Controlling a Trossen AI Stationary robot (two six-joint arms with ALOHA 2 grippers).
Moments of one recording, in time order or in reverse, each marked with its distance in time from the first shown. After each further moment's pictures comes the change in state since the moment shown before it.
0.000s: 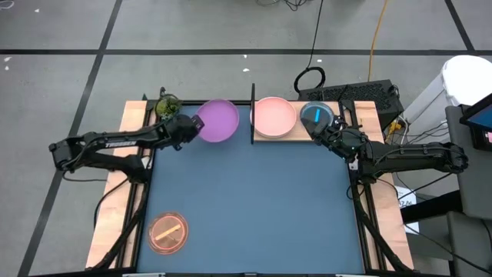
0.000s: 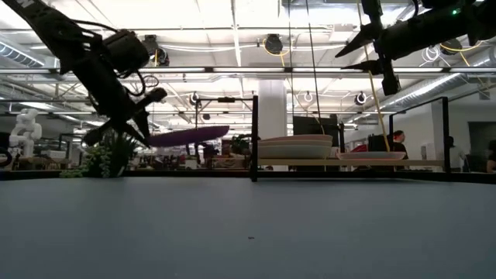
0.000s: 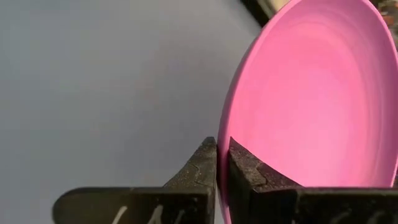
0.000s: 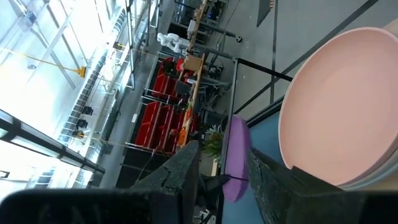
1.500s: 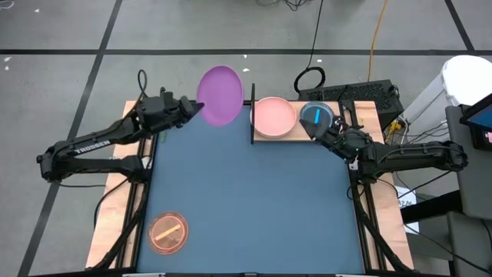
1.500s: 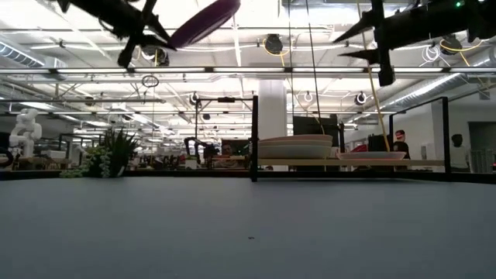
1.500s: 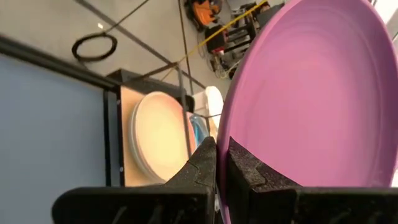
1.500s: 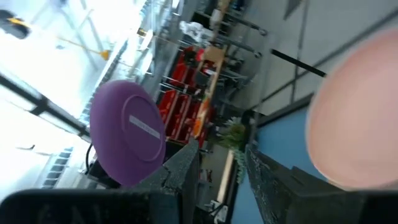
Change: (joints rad) left arm -0.080 -0.258 0.312 -0.005 0.048 0.288; right arm 0.040 0.000 0.000 0.103 -0.031 -0.116
